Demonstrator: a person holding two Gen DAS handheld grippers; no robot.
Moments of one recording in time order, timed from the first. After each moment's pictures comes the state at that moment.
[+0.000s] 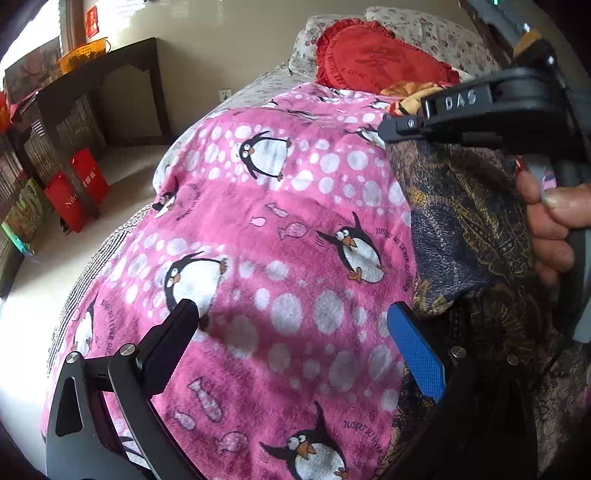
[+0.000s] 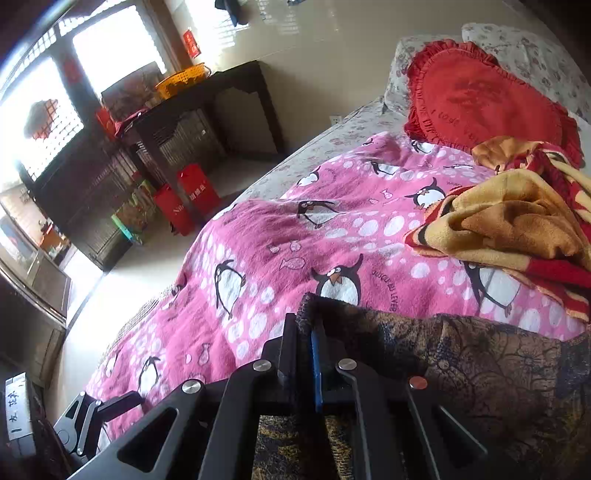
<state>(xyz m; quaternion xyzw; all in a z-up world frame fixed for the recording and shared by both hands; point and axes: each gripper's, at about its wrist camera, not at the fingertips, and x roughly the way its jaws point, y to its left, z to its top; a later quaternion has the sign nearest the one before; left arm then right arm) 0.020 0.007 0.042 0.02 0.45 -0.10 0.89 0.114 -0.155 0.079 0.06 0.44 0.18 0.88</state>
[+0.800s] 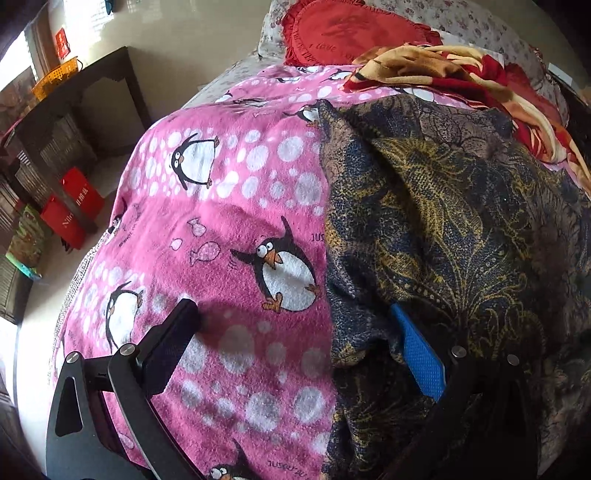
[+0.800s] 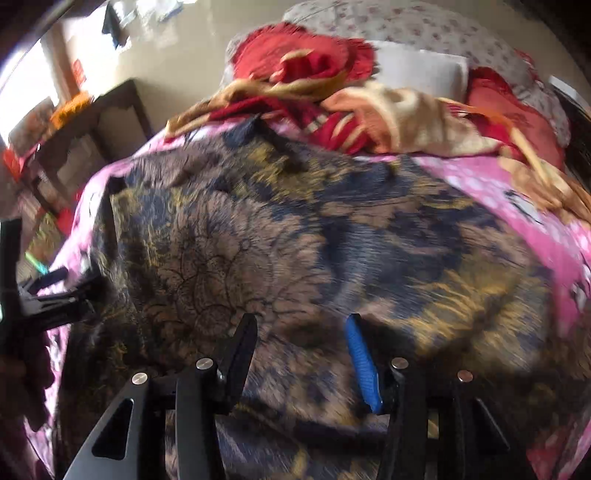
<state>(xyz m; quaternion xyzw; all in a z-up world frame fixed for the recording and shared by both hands) 0.032 -0.065 0.030 0.09 0.47 -0.11 0.87 -0.105 -0.335 0.062 0.09 0.46 -0.06 0.88</state>
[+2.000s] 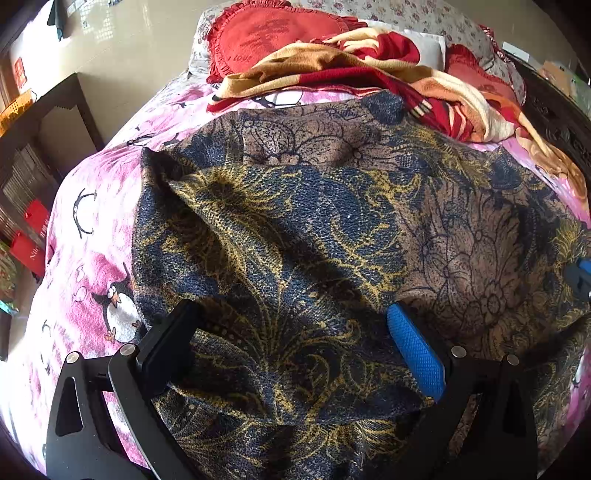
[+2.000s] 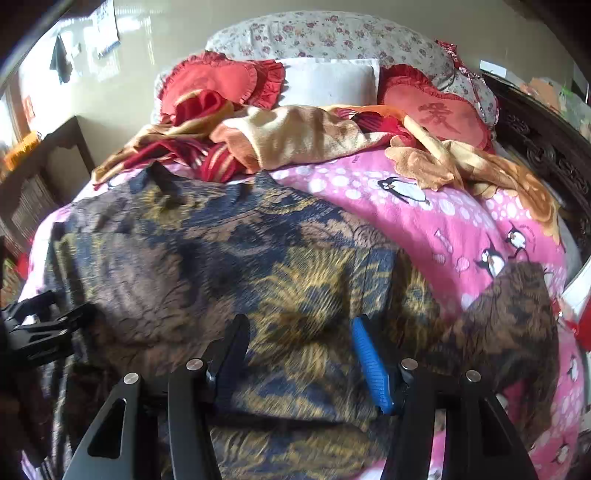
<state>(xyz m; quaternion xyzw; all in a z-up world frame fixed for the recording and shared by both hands) 0.011 -0.164 0.038 0.11 0.46 -0.19 0.86 -0.140 -0.386 0.074 0.10 0.44 -0.17 0.88</state>
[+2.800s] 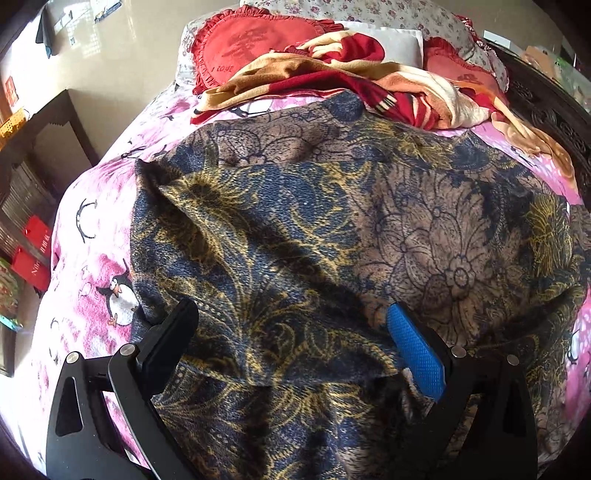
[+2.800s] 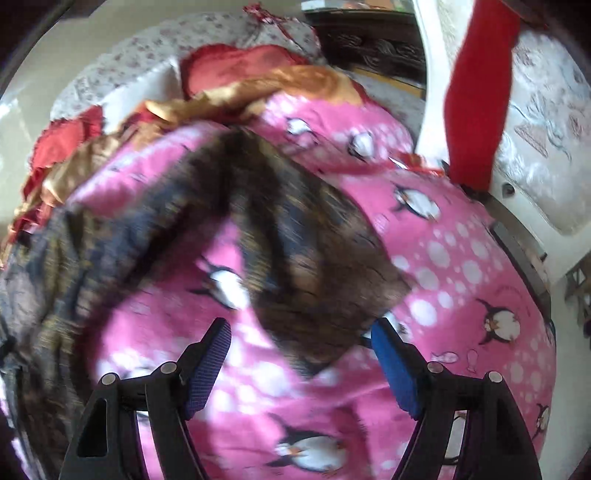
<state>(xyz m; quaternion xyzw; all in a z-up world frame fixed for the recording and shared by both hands) -0.018 -0.173 0.050 0.14 0.45 -0.21 0.86 -0.335 -0.511 0.043 0.23 0.42 -0.38 0.79</state>
